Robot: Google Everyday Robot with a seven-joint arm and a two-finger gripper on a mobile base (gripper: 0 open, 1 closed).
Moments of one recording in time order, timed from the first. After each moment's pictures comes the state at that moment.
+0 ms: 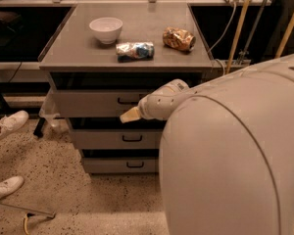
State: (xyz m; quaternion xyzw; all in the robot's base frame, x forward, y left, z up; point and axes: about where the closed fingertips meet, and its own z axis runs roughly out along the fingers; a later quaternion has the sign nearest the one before) arm 0.719 0.006 0.642 -0.24 0.90 0.07 0.36
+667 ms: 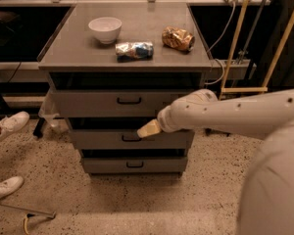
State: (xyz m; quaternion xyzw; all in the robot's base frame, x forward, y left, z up) arm 0.660 -0.052 0.630 -0.26 0.91 0.07 0.31
